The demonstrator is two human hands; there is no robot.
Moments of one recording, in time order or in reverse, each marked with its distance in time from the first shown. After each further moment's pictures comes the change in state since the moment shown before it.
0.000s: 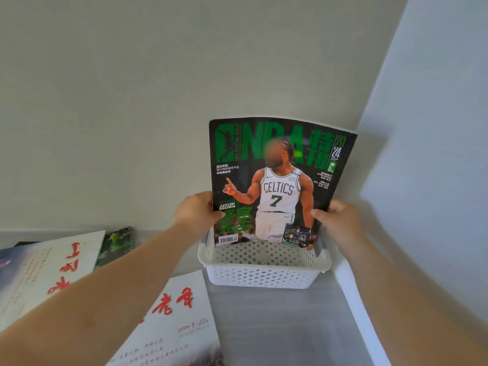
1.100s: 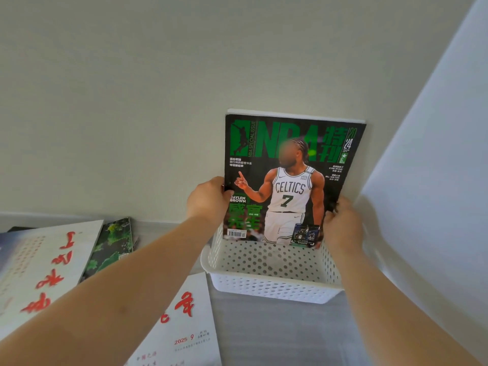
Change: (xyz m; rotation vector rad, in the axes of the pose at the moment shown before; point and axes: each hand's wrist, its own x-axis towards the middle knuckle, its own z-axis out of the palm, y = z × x) left_hand 0.046 -0.011 0.030 0.012 0.185 -0.019; right_hand 0.037 0.039 0.049 -0.506 0.147 -0.095
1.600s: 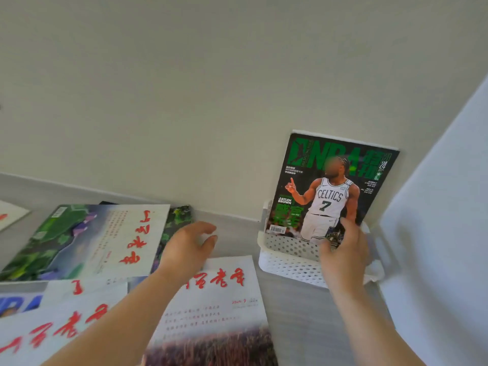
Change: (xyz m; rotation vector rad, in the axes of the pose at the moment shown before) left_hand -0.133 -0.097 -0.099 -0.144 0.026 -0.137; right_hand -0.126 -0.060 -0.008 0.092 0.062 -0.143
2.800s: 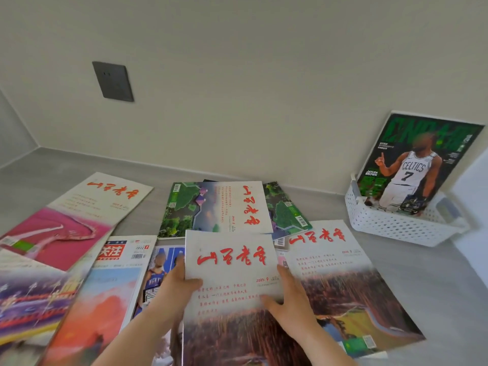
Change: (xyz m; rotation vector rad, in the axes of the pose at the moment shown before) left_hand -0.119 -0.206 -0.197 -0.561 -0.268 -0.533; right_hand -0.295 -0.107 0.133 -0.030 -0.809 -0.004
